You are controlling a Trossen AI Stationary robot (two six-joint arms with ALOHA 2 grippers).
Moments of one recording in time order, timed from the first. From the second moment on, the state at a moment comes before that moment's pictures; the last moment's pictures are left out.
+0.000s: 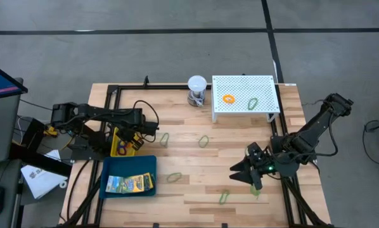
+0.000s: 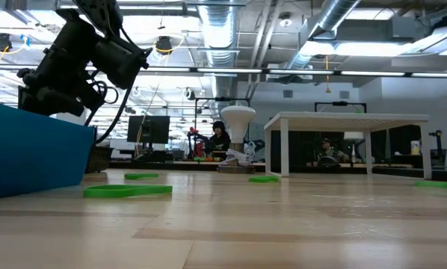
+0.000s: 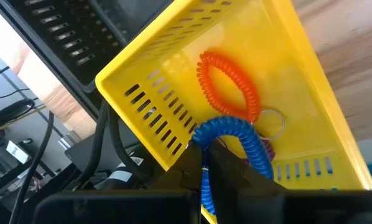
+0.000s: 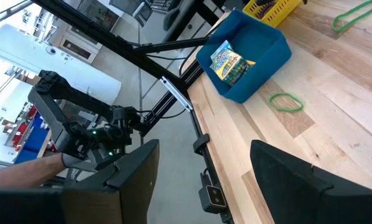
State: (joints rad) left arm 0.15 1.47 0.84 -1.38 -0.12 -0.84; right arm 0.75 1.12 0.99 -0.28 0.55 1.16
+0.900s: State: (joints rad) left arm 0.15 1.47 0.84 -1.39 -0.18 -0.84; right arm 0.75 1.12 0.99 -0.28 0.55 1.16
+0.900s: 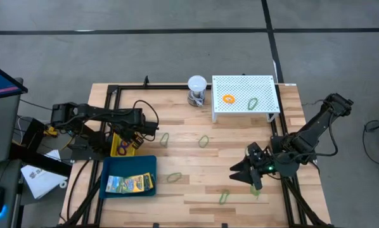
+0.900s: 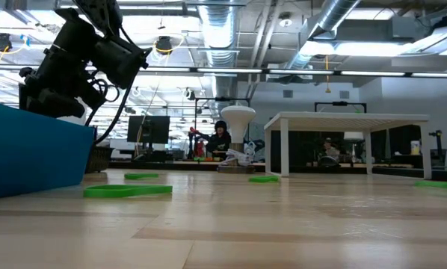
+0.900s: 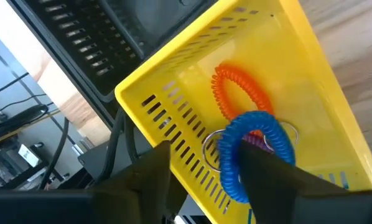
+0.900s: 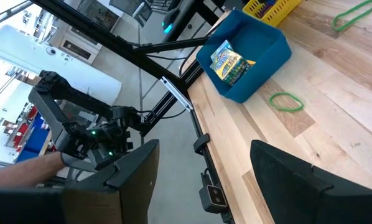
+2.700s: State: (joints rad) left arm 0.07 1.16 0.84 -0.96 -0.04 -0.97; right arm 0.88 1.15 0.99 -0.86 0.40 1.75
